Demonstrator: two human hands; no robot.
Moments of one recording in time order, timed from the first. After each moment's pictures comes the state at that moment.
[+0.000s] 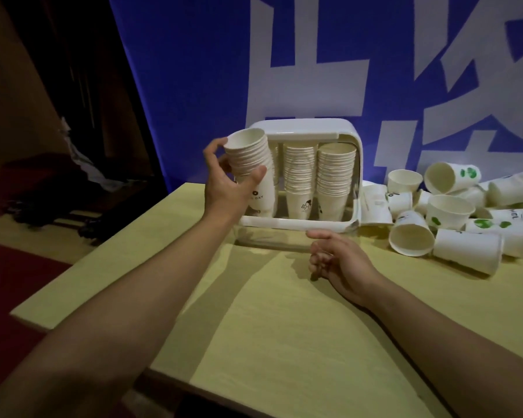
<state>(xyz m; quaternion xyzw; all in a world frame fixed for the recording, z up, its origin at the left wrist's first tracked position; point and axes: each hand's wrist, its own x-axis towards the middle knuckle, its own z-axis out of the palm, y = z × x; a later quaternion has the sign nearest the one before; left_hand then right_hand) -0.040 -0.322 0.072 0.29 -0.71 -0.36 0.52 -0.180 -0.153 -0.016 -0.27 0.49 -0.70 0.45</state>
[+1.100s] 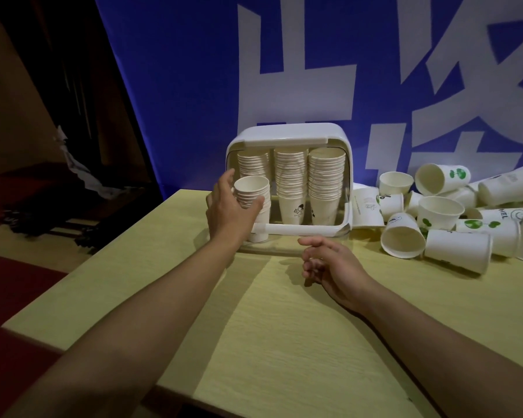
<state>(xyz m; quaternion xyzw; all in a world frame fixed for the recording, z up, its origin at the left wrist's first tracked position) -0.064 -0.321 0.041 0.42 -0.75 -0.25 0.45 -0.177 -0.146 -0.012 -0.27 0.50 -0.69 0.44</state>
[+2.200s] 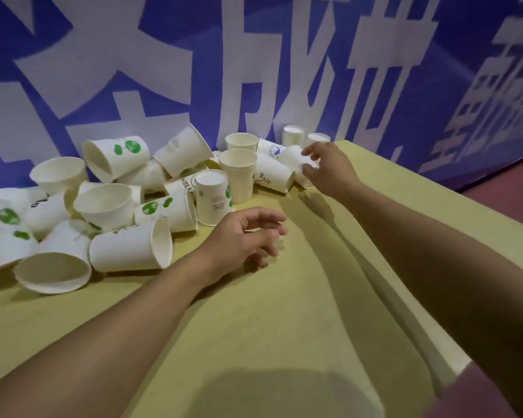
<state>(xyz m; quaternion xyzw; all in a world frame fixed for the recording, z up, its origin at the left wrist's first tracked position) -0.372 0.015 -0.013 -0.07 -0.72 -0.69 -0.05 -0.545 0.201 0.019 -0.12 0.93 -0.29 -0.17</state>
